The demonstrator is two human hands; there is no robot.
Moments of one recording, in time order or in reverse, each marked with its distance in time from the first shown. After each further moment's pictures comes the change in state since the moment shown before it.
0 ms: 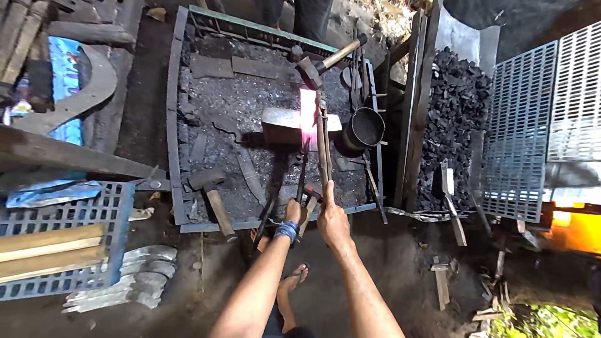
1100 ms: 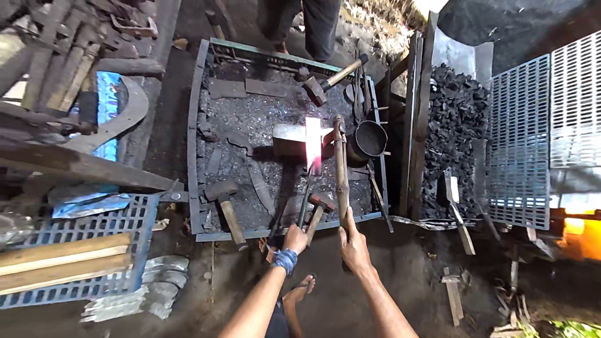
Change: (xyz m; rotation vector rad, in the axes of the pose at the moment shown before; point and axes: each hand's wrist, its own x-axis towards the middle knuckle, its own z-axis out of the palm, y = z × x) left_hand -0.062 -0.029 -0.020 0.041 -0.042 -0.030; right_hand -0.030 0.068 0.018 0.271 0.154 -0.176
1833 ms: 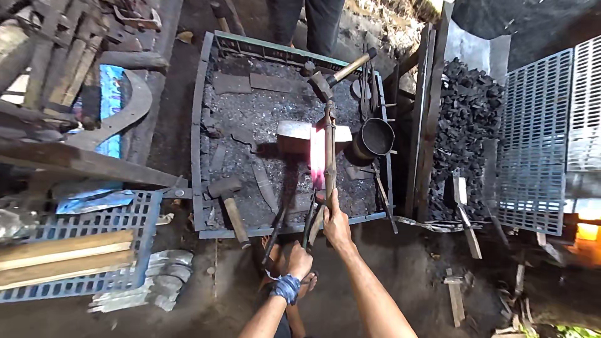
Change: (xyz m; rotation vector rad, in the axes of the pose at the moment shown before) left_hand -0.051 -0.020 0.020 -0.016 -0.028 -0.076; right_hand 0.069 -0.042 0.045 -0.038 -0.049 0.059
